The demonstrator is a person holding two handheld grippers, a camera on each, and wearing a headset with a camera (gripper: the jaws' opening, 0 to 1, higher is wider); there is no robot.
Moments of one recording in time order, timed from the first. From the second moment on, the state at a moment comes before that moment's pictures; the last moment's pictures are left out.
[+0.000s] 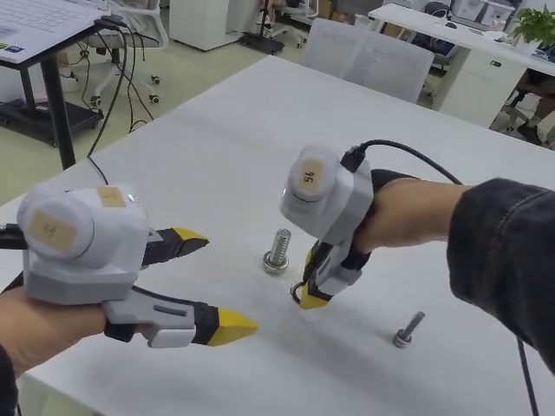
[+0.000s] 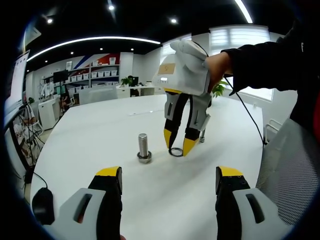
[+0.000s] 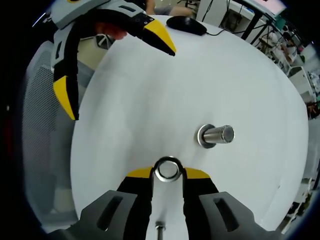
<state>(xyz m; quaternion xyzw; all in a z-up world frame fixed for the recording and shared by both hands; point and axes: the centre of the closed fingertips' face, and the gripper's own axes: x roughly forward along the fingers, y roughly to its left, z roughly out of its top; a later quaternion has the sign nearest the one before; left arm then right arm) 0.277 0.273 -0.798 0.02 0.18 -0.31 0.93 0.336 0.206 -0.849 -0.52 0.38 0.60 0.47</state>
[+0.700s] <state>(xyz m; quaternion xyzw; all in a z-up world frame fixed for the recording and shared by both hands) 0.280 0.269 -0.795 0.03 0.18 -0.32 0.93 0.348 0.192 -0.821 -0.52 0.37 0.59 0.49</state>
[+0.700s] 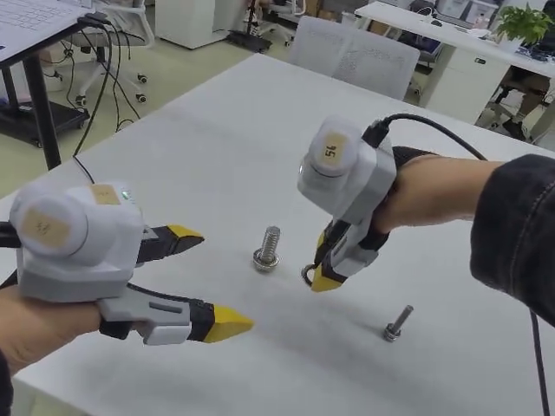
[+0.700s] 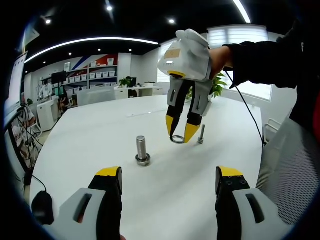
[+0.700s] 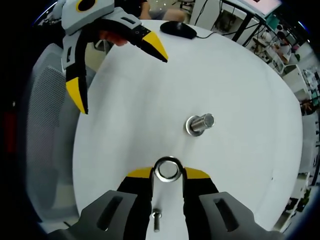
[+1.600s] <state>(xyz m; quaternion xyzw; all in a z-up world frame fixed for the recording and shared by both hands) 0.281 0.273 -0.798 0.02 0.18 -0.32 0.93 0.363 0.227 -0.786 -0.54 0.34 0.60 0.49</state>
